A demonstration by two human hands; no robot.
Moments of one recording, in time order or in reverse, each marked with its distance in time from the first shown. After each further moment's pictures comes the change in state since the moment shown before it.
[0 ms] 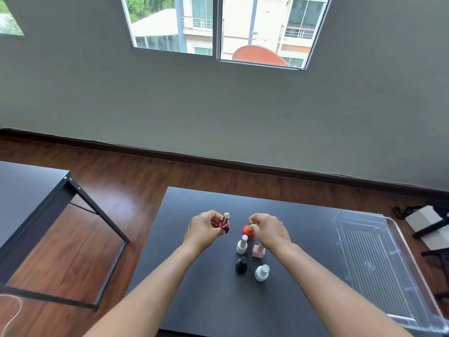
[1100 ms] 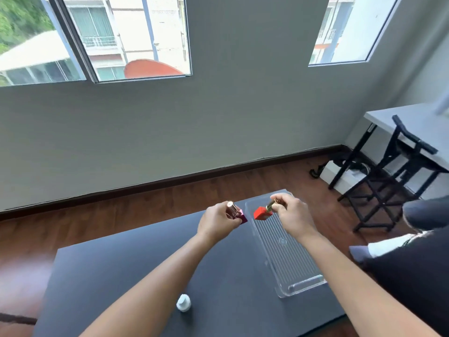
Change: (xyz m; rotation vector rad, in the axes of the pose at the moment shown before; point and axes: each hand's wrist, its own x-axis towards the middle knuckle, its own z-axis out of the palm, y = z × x) left_hand 0.024 0.207 0.183 0.151 -0.275 0.419; right_hand -0.067 0.216 -0.158 0.381 0.551 0.256
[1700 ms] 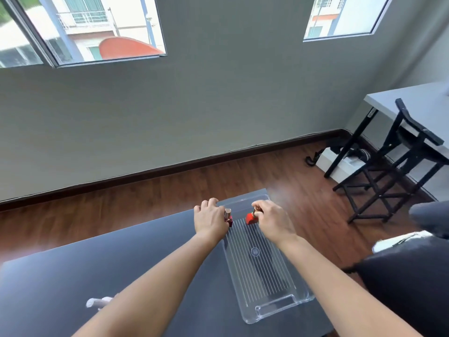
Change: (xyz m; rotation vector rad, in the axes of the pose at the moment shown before) left_hand 0.090 0.017 0.112 0.657 0.018 0.009; right_hand 0.071 0.083 0.004 -0.235 -0.186 -0.051
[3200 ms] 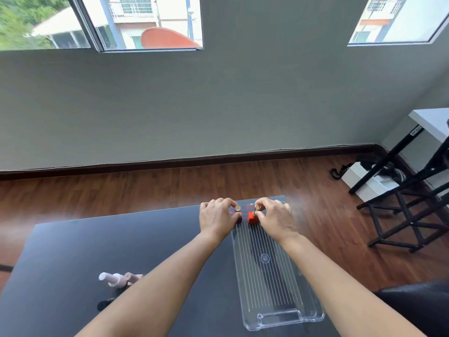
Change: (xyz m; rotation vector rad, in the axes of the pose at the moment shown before) left_hand -0.011 -0.010 -0.011 -0.278 0.187 -0.150; right_hand 0.037 -0.004 0.026 -0.137 0.001 -0.206
